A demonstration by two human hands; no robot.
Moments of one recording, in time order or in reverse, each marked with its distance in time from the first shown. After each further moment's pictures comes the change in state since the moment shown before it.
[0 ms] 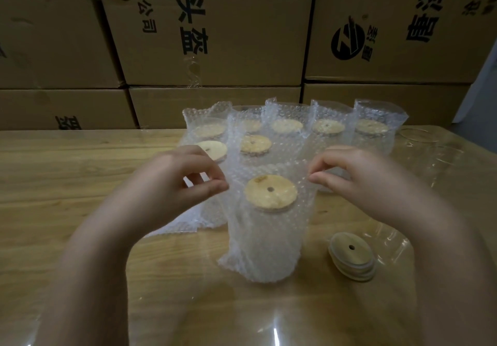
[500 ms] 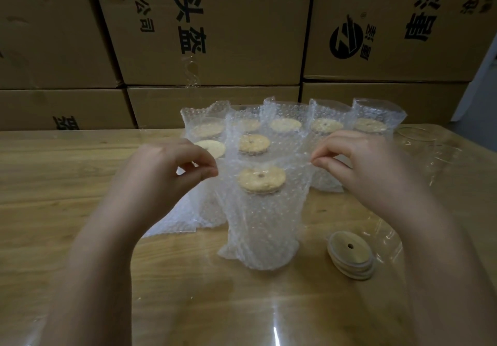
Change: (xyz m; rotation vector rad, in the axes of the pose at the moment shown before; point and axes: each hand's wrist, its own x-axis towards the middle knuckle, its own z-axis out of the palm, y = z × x) left_hand 0.002 -0.002 0.002 0.106 0.230 0.030; right_hand 0.003 0.004 0.002 -0.081 0.273 -0.041
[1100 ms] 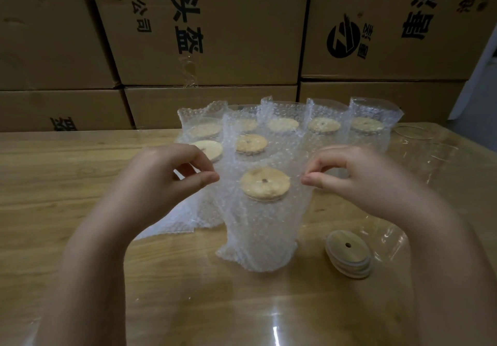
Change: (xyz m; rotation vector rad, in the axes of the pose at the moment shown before) left_hand -0.001 0.001 0.001 -0.110 -0.068 -0.070; right_hand 0.000 0.003 -0.002 0.182 -0.269 0.011
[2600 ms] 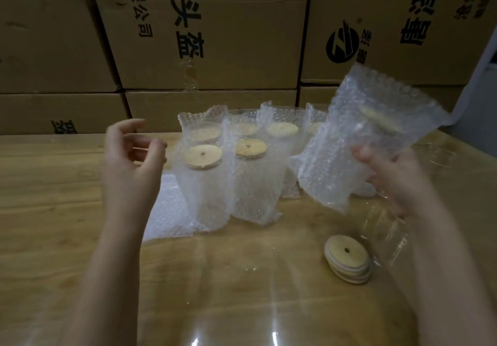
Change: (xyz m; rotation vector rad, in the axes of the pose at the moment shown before) left_hand 0.011 -0.040 0.022 -0.366 0.679 -0.227; right_hand 0.010 0.089 0.015 0.872 0.503 0.232
